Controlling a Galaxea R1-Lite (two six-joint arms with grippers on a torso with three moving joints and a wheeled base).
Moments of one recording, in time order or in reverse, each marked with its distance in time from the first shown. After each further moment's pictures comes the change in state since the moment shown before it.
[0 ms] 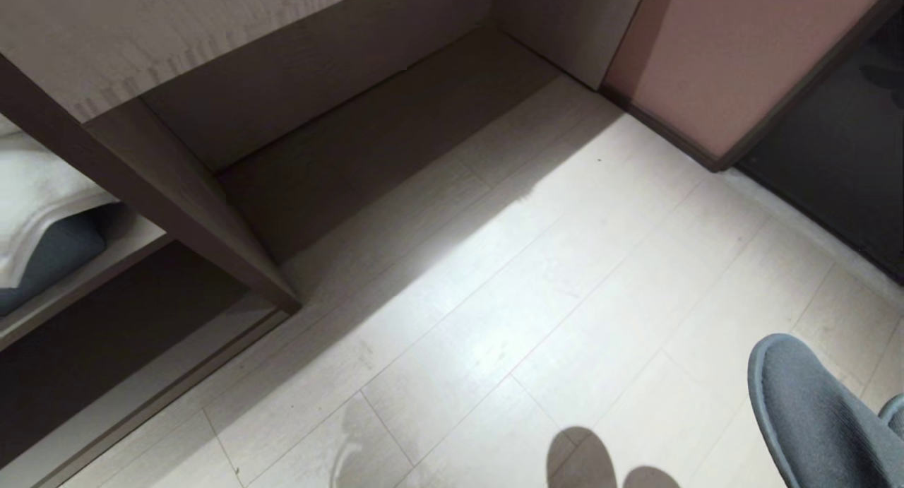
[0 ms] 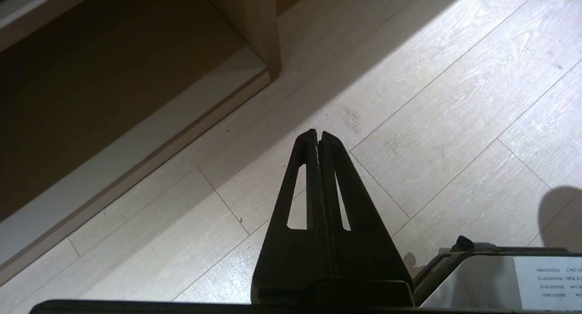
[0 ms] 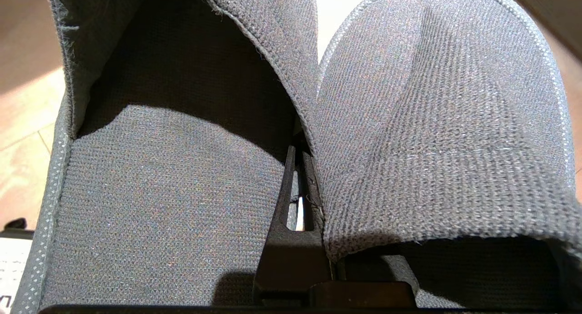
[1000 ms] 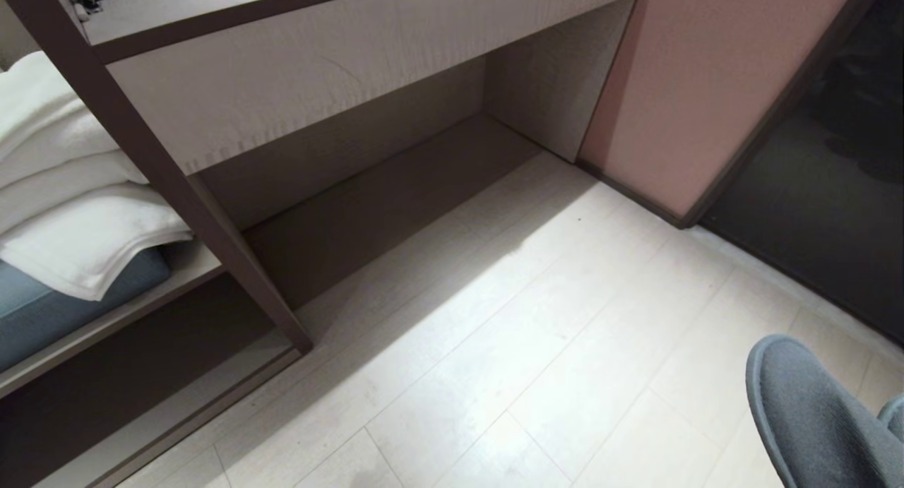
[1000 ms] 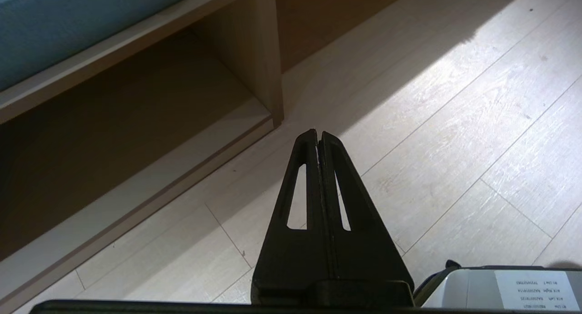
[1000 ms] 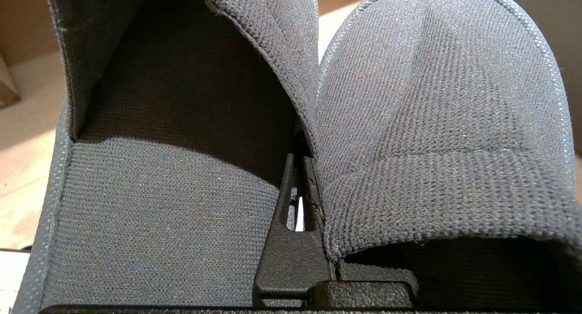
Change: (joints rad) left arm 0.000 0.000 0.000 0.000 0.000 -0.001; right arm 0.000 0.000 0.000 0.000 0.000 -0.010
